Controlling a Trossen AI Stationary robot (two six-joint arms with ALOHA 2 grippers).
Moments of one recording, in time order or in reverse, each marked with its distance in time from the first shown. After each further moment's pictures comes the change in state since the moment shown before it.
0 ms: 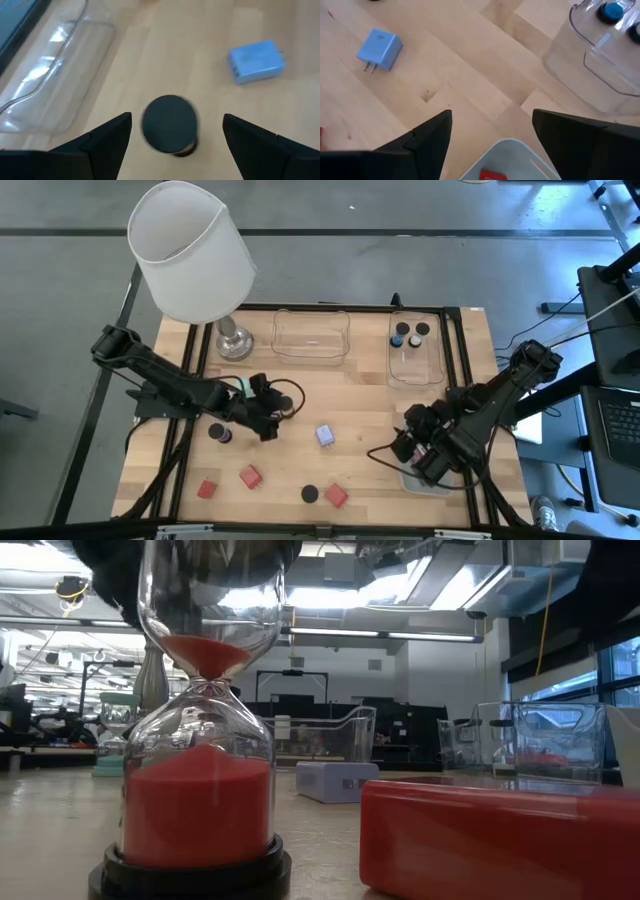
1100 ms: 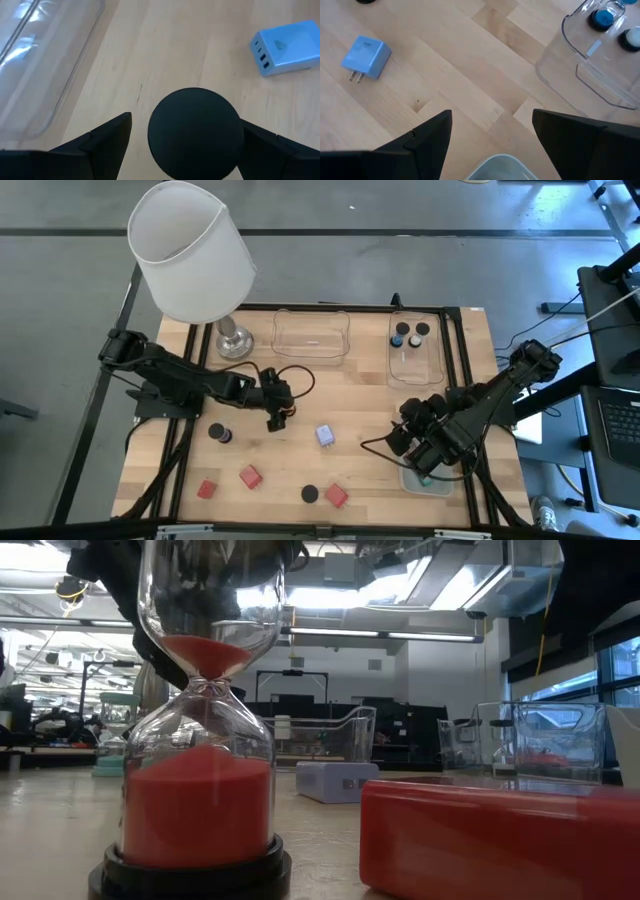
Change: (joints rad) left arm 0.181 0.089 -0.074 0.181 0.196 0.103; right arm -0.067 0.000 0.000 0.004 -0.003 -0.063
